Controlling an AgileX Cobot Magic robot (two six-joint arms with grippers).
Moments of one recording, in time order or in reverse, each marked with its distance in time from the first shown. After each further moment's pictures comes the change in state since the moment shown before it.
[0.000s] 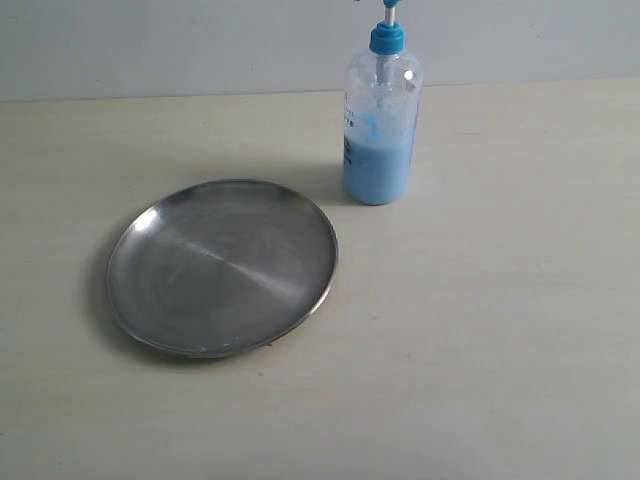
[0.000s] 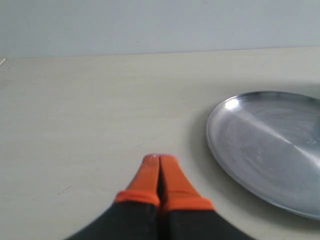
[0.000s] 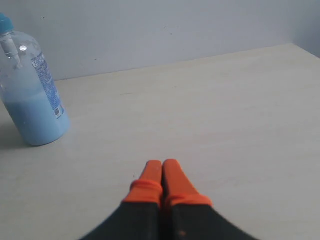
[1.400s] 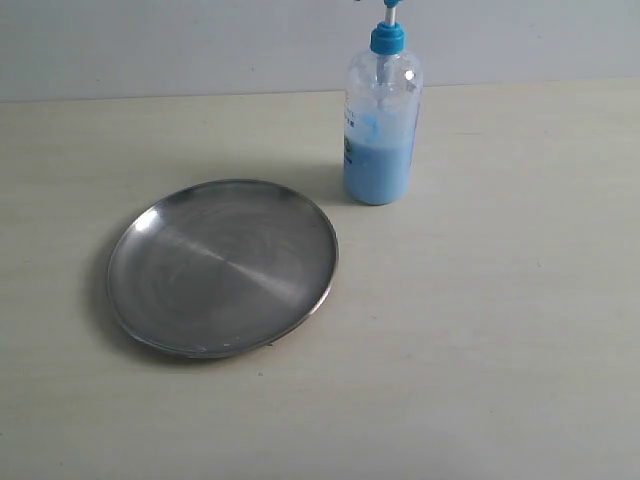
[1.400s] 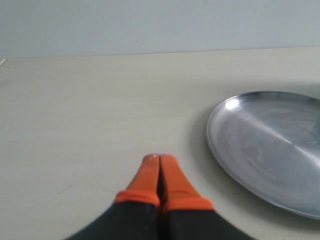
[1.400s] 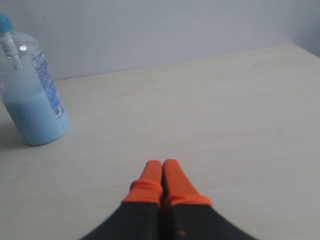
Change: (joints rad) left arm 0.000 0.000 0.000 0.000 0.000 0.000; right arm 0.000 0.005 0.000 0.000 -0.002 0.000
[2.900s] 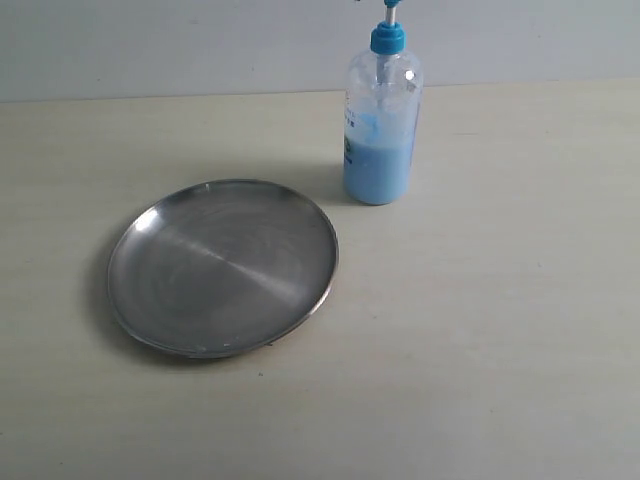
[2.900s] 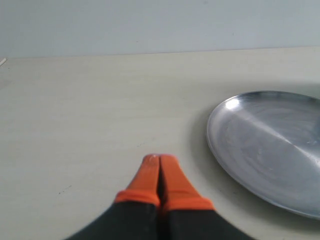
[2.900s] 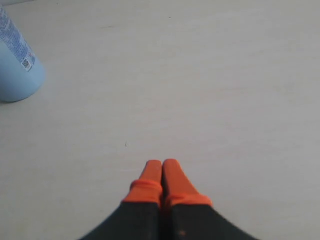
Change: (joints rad) left arm 0.000 0.000 0.000 0.000 0.000 0.000; right arm 0.000 0.734 -0.321 0.000 -0.020 0.000
